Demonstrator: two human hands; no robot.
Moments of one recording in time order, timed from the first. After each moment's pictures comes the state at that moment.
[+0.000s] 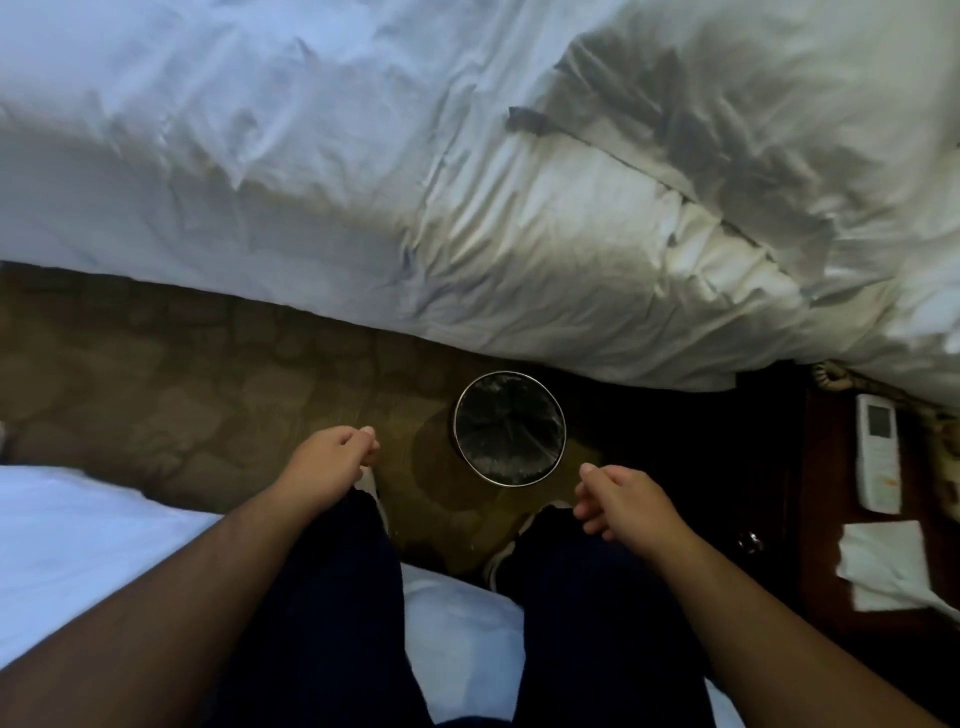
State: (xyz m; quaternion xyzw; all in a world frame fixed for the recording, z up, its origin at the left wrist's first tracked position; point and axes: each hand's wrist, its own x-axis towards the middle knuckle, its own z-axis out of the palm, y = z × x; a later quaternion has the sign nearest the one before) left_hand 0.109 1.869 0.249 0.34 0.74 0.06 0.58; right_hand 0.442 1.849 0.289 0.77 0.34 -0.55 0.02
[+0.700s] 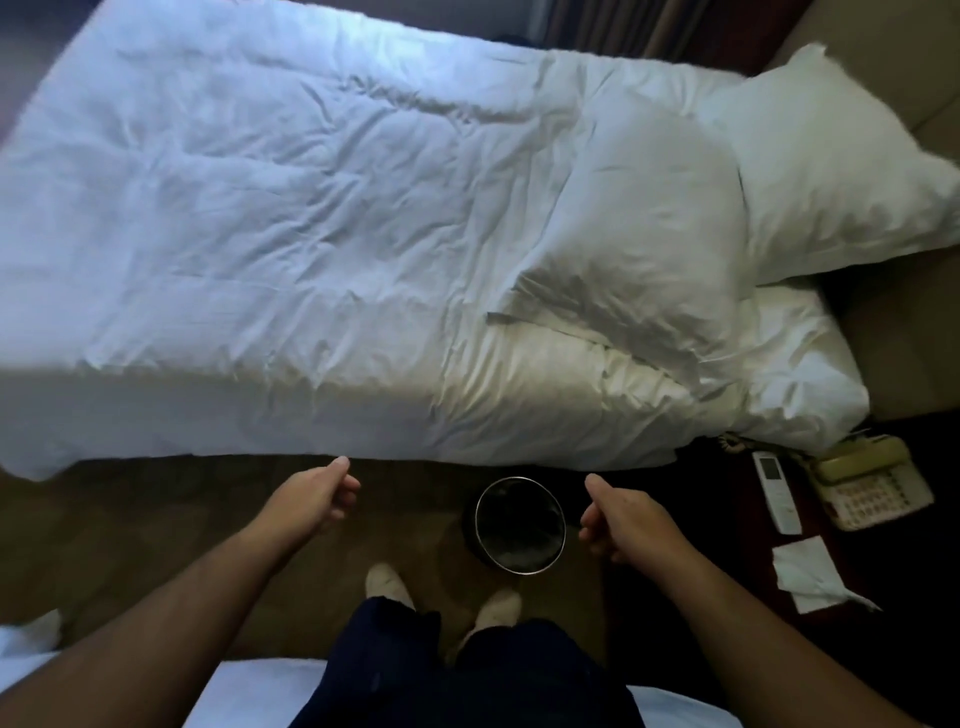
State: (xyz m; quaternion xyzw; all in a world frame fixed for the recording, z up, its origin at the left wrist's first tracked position) left_hand -0.002 1.963 0.463 0.41 0.71 0.08 0.56; right_hand 0.347 1.898 0.525 0.80 0.33 -0.49 -0.08
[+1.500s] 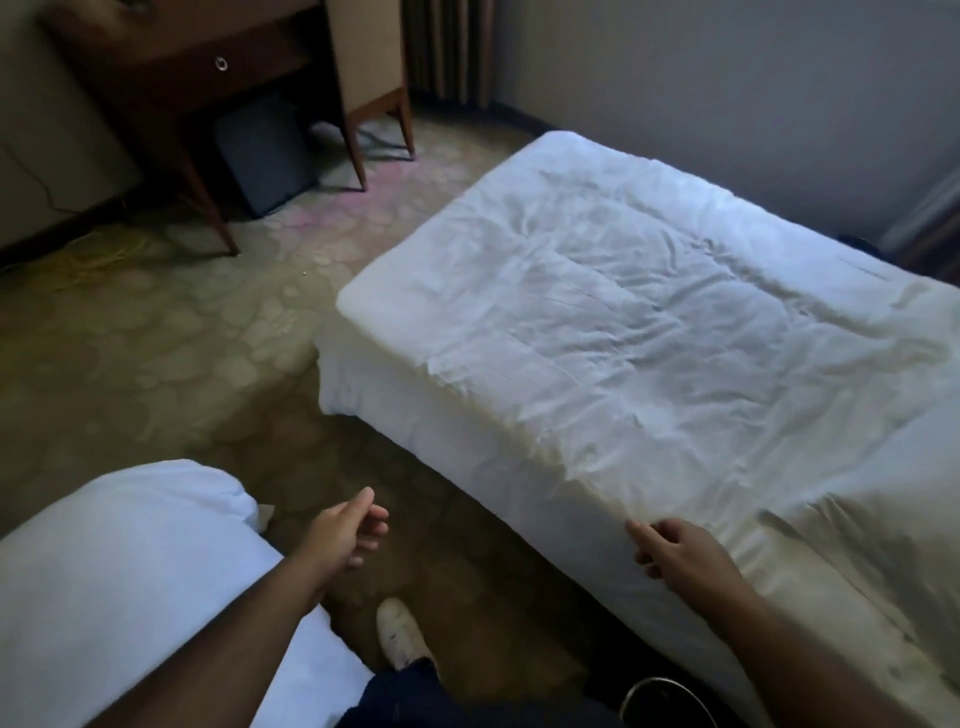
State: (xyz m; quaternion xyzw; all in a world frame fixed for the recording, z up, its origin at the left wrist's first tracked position) left_hand -0.254 1.878 0.500 0.12 0.79 0.34 0.49; right_hand 0.097 2.050 0.518 0.65 0.62 -0.43 -0.01
